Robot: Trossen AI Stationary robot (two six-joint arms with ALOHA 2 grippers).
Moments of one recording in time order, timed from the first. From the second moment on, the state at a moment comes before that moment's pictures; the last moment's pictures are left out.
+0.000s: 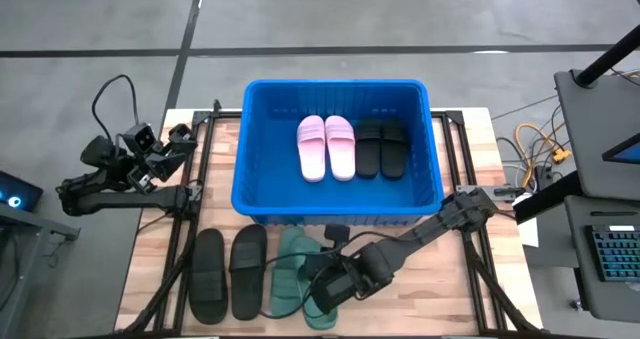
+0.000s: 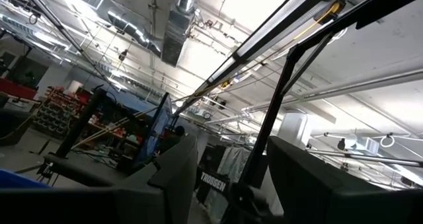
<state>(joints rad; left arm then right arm) 0.08 0.25 0.59 0.16 0.09 -0.53 0.53 2.22 2.27 -1.15 0.55 0.50</state>
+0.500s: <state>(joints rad) 0.08 0.25 0.59 0.16 0.09 -0.53 0.52 2.15 2.36 -1.08 0.59 0.41</state>
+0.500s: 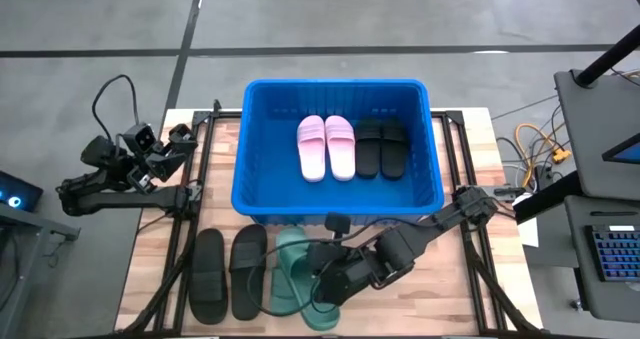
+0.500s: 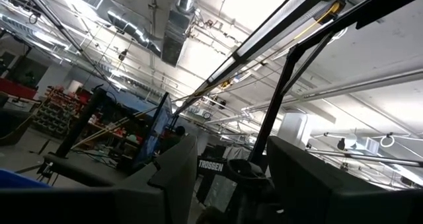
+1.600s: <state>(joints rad) 0.08 0.25 0.58 0.17 0.06 -0.50 0.00 2.11 2.35 -0.70 0.73 -0.02</state>
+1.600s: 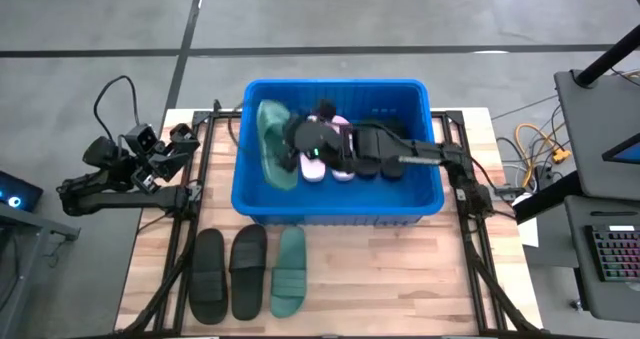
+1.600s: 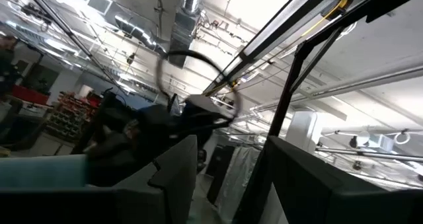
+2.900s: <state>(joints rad) 0.08 0.25 0.58 0.17 -0.05 -0.48 -0.19 2.50 2.35 -0.55 0.70 -0.43</state>
